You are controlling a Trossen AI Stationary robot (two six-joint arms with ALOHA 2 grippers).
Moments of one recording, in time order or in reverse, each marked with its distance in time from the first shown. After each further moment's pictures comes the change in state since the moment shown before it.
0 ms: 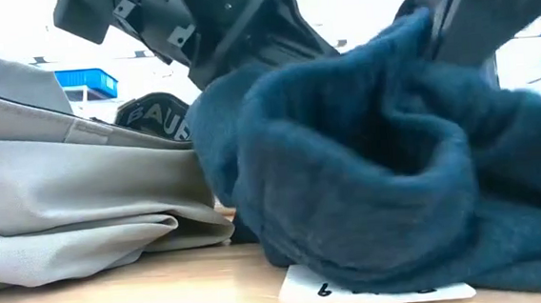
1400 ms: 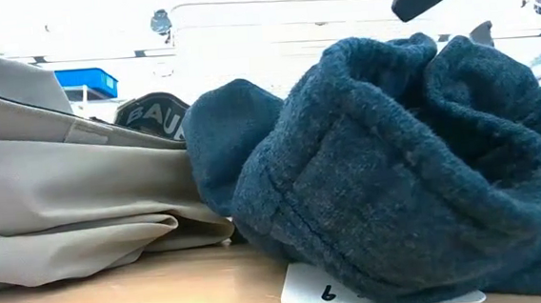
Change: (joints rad) left arm -0.068 -0.668 0.002 -0.527 -0.507 0.409; right arm 0.043 -0.054 0.059 -0.064 0.084 -0.340
